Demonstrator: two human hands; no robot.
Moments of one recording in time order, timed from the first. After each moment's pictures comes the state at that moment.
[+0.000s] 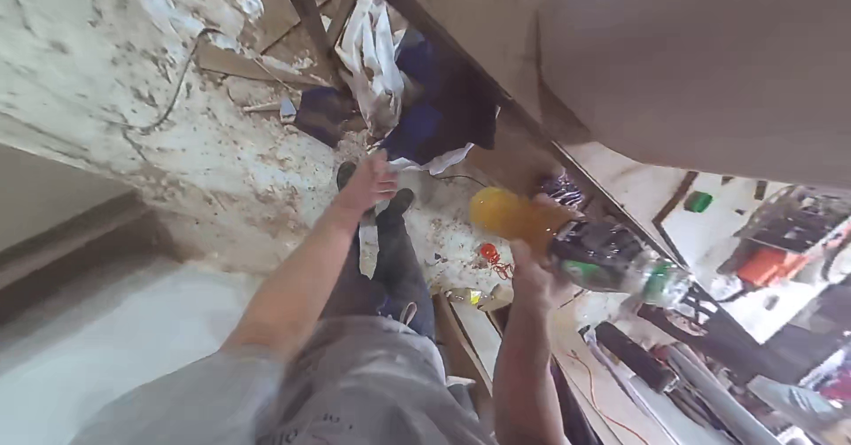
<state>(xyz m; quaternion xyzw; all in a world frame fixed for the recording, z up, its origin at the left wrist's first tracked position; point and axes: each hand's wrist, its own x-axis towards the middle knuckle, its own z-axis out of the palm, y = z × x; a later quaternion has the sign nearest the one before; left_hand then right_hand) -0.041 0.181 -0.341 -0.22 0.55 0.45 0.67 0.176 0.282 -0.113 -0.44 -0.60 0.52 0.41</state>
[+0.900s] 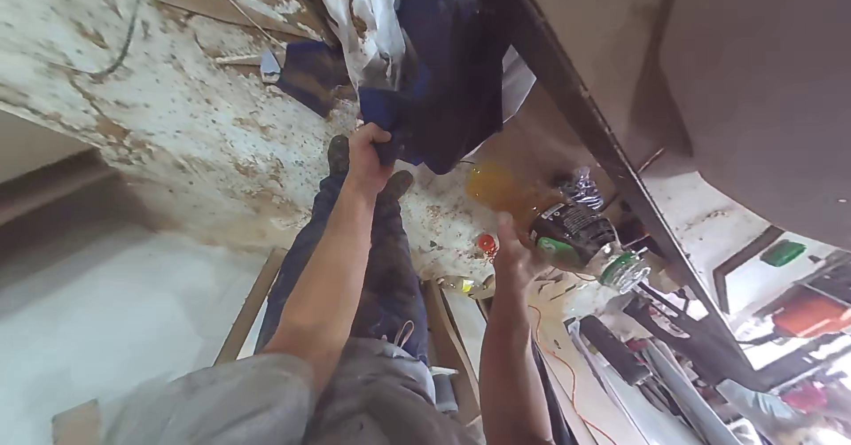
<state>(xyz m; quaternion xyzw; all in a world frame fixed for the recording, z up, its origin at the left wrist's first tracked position) -0.015 0.230 -0.386 -0.17 0.40 0.77 0.46 0.167 0.312 -0.221 -0.49 -0.61 0.48 0.40</state>
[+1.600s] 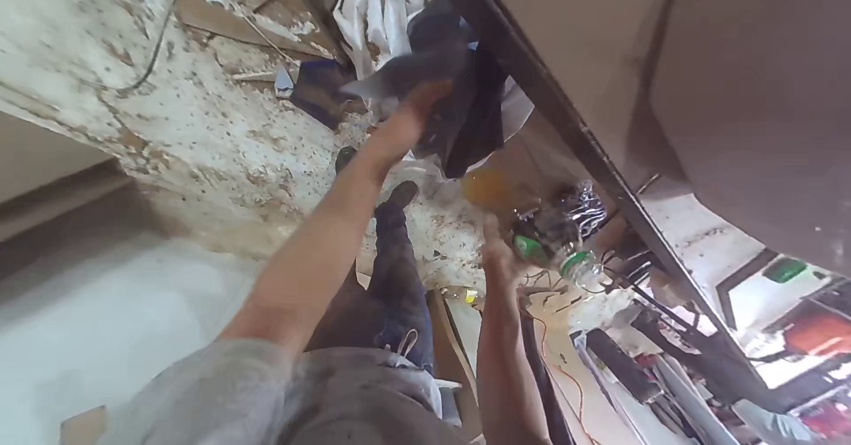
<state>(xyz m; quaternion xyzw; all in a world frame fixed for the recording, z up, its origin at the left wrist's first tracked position) -0.078 0.298 -0.313 0.14 0.60 0.54 0.57 0.151 0.302 -0.239 -0.52 -0.63 0.44 0.38</state>
